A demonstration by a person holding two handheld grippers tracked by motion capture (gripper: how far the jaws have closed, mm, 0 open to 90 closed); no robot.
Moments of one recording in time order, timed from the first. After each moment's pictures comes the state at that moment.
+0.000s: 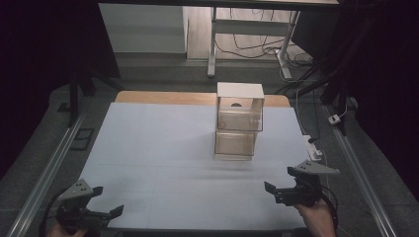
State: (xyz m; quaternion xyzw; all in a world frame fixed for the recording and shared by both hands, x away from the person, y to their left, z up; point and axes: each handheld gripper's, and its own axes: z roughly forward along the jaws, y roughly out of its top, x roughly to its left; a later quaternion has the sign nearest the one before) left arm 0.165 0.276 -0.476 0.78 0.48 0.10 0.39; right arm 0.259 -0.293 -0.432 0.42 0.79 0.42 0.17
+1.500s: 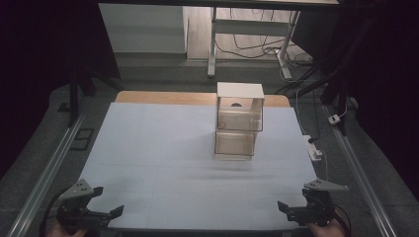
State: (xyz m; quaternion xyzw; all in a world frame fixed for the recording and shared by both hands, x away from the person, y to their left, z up) left arm 0.166 0.276 -0.476 0.79 0.48 0.09 0.38; right arm 0.229 -0.324 -0.457 0.49 0.79 0.33 0.15
